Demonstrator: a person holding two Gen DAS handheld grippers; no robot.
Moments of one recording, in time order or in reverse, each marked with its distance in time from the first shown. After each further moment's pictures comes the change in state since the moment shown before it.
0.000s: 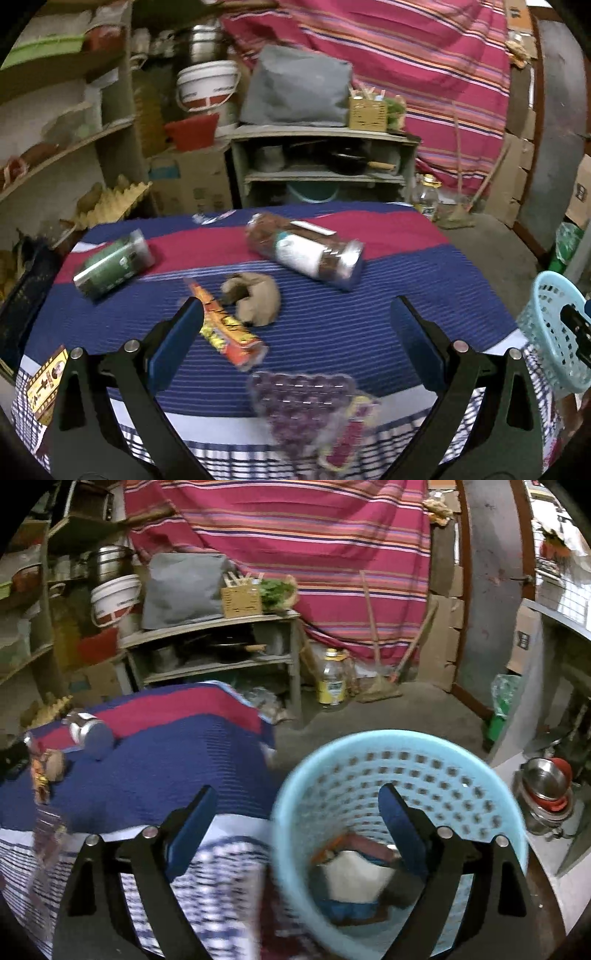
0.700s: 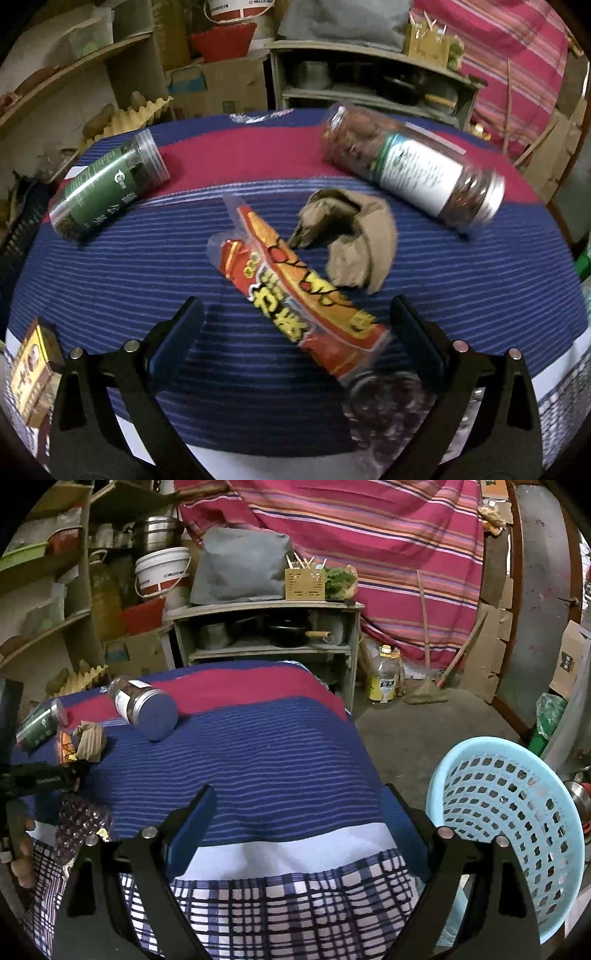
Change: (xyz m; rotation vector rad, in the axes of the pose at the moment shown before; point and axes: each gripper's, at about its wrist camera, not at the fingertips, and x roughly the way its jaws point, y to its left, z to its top) left arm 0.100 0.060 -0.025 -0.067 0.306 0.097; right arm 0.029 0.084 -0.010 -0.103 0.045 0.088
